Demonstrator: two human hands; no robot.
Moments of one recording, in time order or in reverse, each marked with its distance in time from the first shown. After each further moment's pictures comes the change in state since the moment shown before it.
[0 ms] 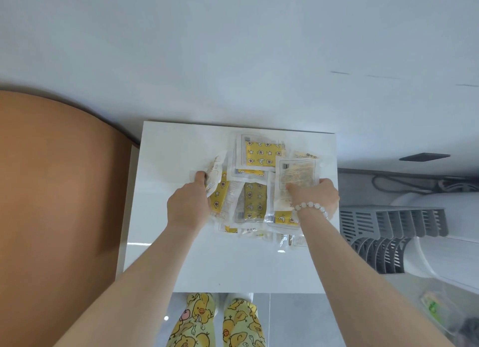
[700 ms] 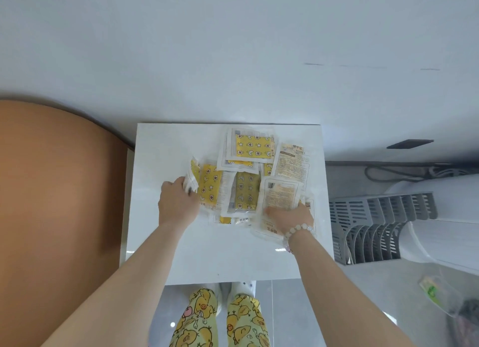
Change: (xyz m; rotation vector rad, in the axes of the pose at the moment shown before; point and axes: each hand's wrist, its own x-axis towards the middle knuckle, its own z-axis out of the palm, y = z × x) left_hand -0.015 -0.005 -0.004 -0.430 0.078 -0.218; right_hand -0.030 0.056 0.006 0.069 -0.331 0.071
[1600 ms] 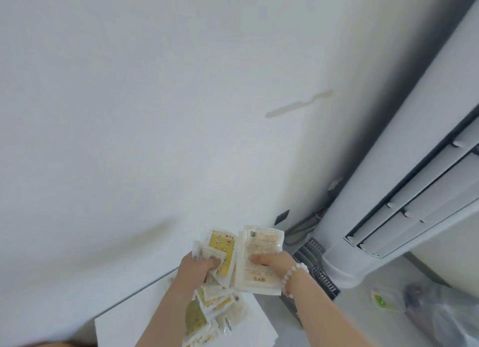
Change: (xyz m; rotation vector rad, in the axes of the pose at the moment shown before) left_hand -0.152 0.235 -0.131 -0.450 -0.628 0.214; right_hand -0.173 -0.026 -0.235 0.763 -0.156 -0.099
